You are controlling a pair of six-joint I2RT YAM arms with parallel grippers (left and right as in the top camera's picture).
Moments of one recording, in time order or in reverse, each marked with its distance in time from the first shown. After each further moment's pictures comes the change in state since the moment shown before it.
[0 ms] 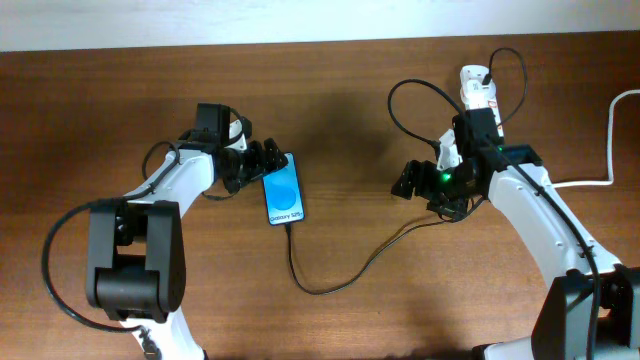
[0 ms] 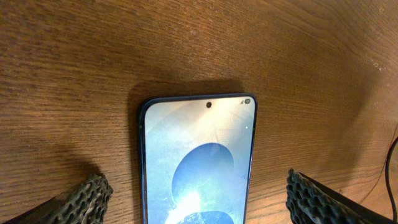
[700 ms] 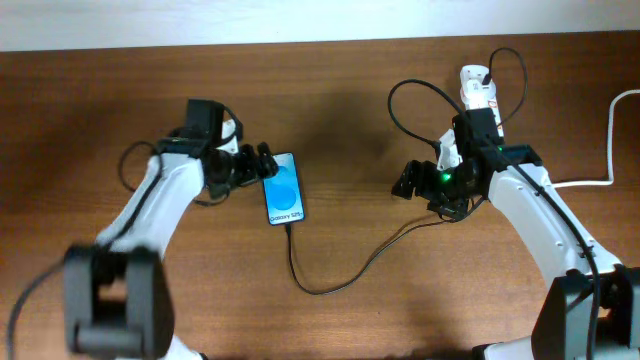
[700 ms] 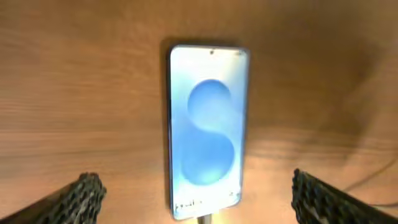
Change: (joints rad) left arm -0.007 -0.244 0.011 -0.282 -0.143 0.060; right arm 0.000 0.000 0.000 -0.003 0.016 0.000
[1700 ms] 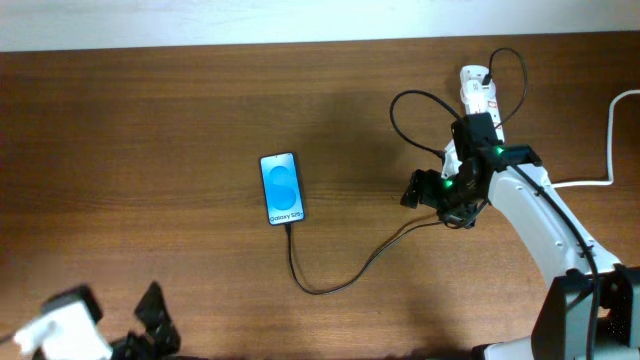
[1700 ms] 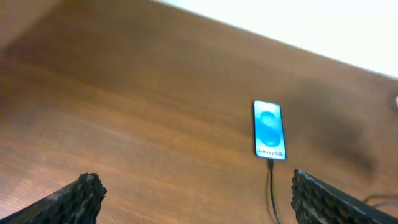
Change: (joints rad) left arm 0.000 -1.307 0.020 -0.686 -0.541 0.005; right arm 0.000 0.000 -0.005 -0.083 0.096 0.000
